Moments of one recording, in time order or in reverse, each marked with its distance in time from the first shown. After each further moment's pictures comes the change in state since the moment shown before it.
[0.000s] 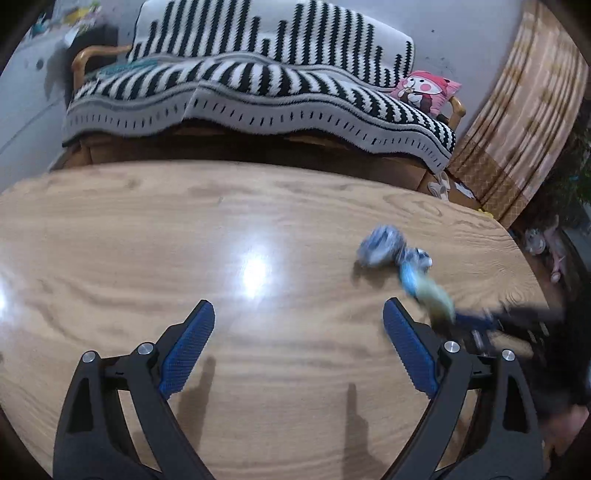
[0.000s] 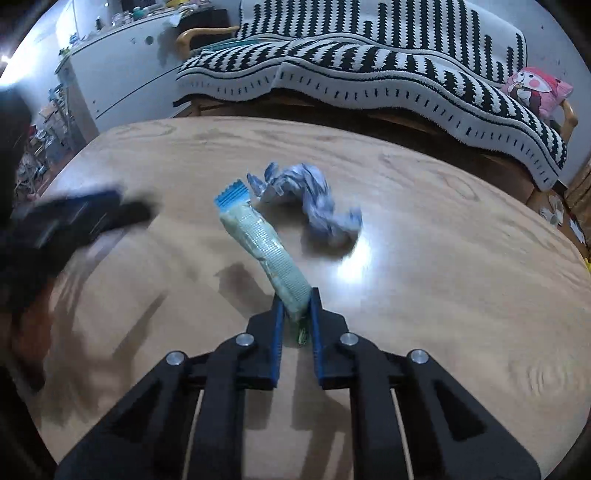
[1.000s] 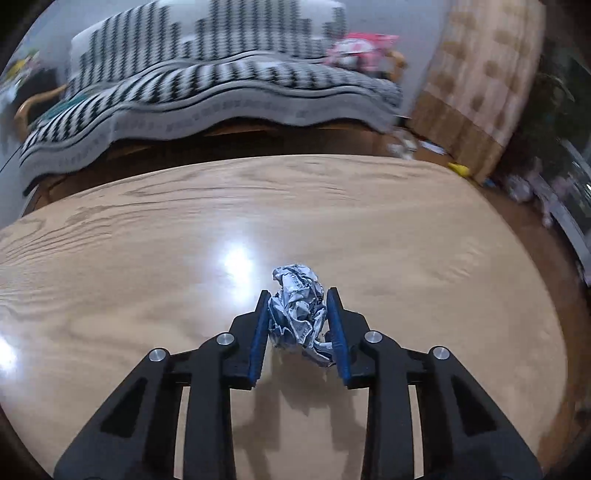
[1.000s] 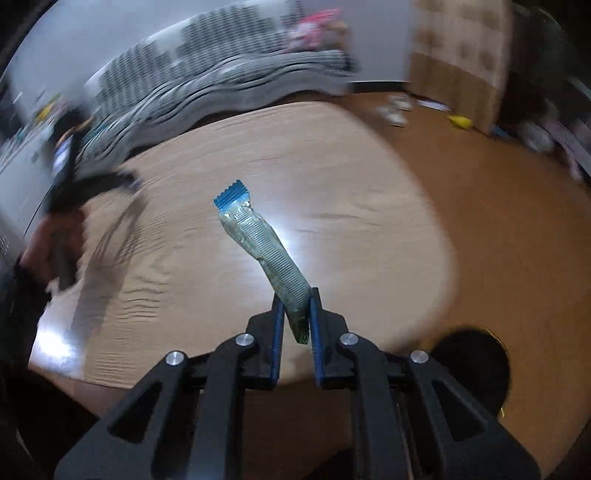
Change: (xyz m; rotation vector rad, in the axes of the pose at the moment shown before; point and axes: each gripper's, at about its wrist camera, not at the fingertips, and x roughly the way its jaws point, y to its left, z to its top) left arm 0.005 -0.179 -0.037 0.214 0.058 -0.079; right arm -0.286 -0.129 -0.302 0.620 -0.109 -0.330
